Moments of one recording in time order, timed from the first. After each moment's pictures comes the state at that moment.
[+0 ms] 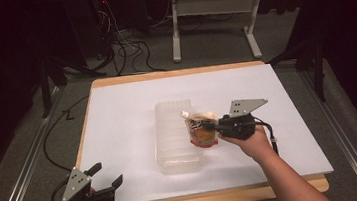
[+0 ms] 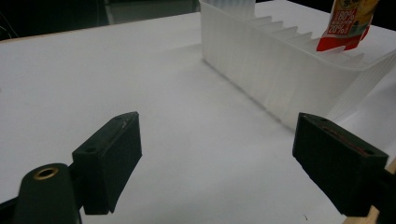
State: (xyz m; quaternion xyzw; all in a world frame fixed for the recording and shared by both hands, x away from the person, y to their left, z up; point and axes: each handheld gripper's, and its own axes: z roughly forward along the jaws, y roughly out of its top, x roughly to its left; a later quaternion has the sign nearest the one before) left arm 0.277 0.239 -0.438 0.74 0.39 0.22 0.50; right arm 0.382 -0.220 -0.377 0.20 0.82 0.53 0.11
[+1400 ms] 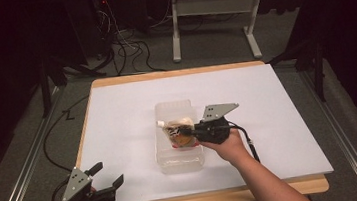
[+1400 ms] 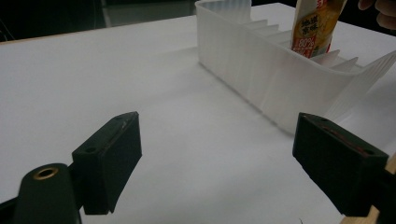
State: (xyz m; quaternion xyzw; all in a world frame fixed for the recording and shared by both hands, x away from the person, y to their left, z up) left arm 0.277 0.237 -0.437 0.74 0.38 0.22 0.51; right arm 0.391 -0.160 -0.394 0.20 0.82 0.53 0.09
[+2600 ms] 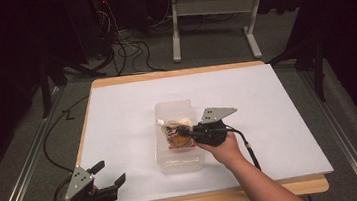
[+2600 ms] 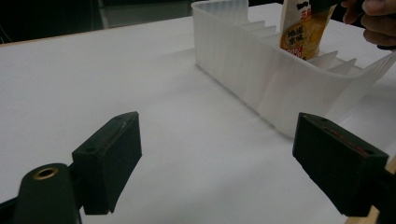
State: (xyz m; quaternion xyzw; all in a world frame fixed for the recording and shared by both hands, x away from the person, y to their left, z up) left arm 0.280 0.233 -0.437 0.74 0.38 0.22 0.51; right arm 0.393 -0.155 -0.412 0.23 0.80 0.55 0.09
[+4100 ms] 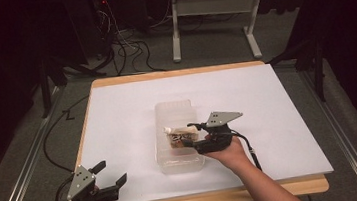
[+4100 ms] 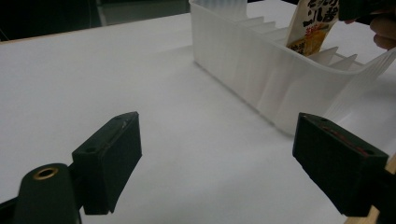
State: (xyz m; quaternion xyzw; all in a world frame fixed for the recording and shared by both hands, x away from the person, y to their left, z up) left arm 0.282 0.231 -0.438 0.75 0.38 0.21 0.50; right arm 0.382 -0.167 -0.421 0.25 0.79 0.55 0.09
